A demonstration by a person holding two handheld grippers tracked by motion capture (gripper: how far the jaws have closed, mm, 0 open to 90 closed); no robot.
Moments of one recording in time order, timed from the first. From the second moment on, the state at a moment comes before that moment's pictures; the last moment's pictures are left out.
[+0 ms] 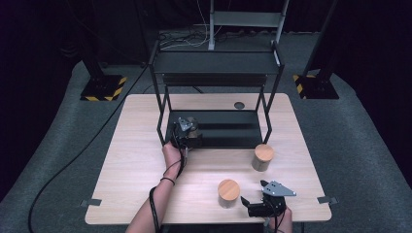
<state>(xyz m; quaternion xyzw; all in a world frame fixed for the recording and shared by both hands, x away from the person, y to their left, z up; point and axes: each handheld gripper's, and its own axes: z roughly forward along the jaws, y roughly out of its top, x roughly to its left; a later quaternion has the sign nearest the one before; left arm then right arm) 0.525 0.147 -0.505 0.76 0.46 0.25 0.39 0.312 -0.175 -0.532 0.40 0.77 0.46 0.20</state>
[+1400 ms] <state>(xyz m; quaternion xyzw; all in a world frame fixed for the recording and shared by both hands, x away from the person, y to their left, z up) 0.403 0.244 -0.525 0.81 0.47 0.18 0.31 0.312 -0.174 -0.532 0.40 0.77 0.45 0.20</state>
